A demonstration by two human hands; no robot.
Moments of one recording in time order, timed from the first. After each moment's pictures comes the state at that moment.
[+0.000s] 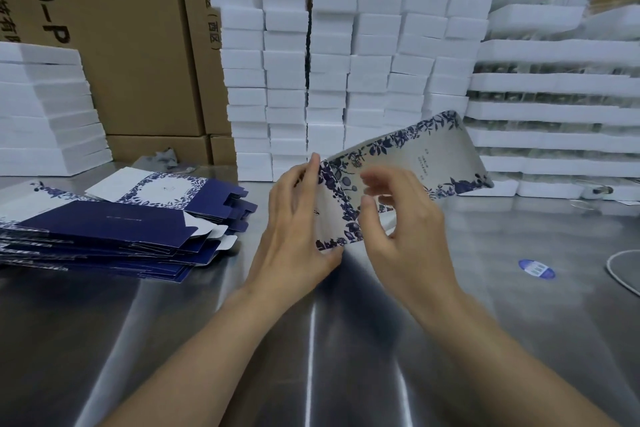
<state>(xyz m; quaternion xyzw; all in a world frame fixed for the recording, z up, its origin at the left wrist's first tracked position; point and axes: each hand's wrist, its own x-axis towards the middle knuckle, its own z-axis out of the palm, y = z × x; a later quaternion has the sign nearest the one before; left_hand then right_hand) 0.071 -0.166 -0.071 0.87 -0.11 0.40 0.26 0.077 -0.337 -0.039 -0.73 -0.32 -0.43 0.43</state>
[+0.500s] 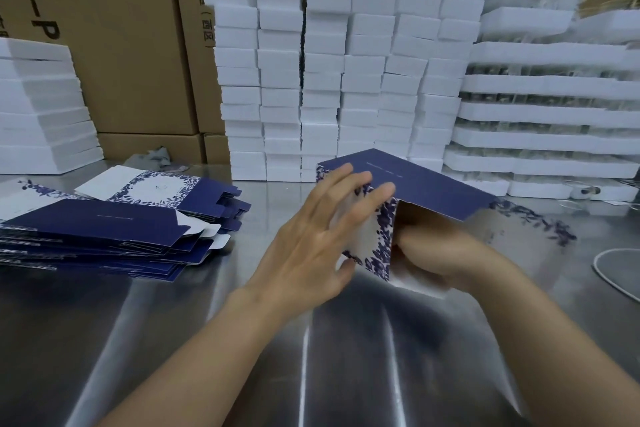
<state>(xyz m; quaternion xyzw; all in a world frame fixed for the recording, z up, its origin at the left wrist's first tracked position) 0.060 -0.184 -0.059 0.84 -0.30 0.44 0.11 0.095 -0.380 -0.020 -0.85 -0.26 0.03 0.46</state>
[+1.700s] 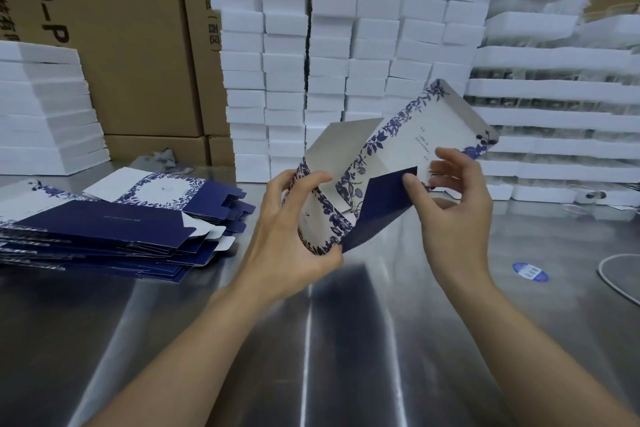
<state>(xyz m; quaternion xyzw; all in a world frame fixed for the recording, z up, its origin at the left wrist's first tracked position) 0.066 -0.156 -0.064 0.83 -0.16 0.39 0.35 0.108 -0.376 -0.033 -0.65 -0.15 -0.37 0.64</state>
